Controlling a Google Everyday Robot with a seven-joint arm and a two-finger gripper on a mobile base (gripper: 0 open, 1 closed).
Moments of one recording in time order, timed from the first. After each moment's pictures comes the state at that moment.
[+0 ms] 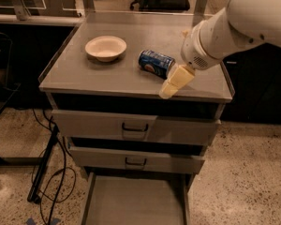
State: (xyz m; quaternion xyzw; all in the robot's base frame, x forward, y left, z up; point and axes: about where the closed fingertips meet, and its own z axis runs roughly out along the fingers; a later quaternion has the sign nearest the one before) arm 0.592 -0.098 0.917 -0.57 0.74 -0.01 0.36
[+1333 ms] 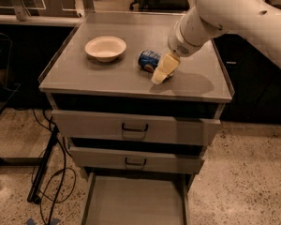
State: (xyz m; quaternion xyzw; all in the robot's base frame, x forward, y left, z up) arm 0.680 -0.079 0.894 -0.58 0.74 -0.02 0.35
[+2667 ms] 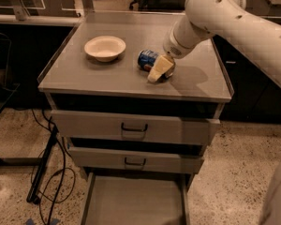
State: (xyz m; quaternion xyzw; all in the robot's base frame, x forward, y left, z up) arm 0.719 -0.075 0.856 -0.56 0.76 0.01 0.33
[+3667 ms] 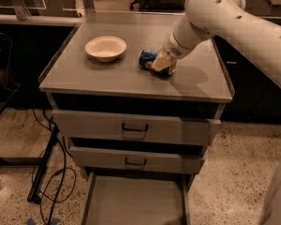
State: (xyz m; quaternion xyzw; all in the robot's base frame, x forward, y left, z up) arm 0.719 -0.075 0.856 -0.56 0.76 0.01 0.33
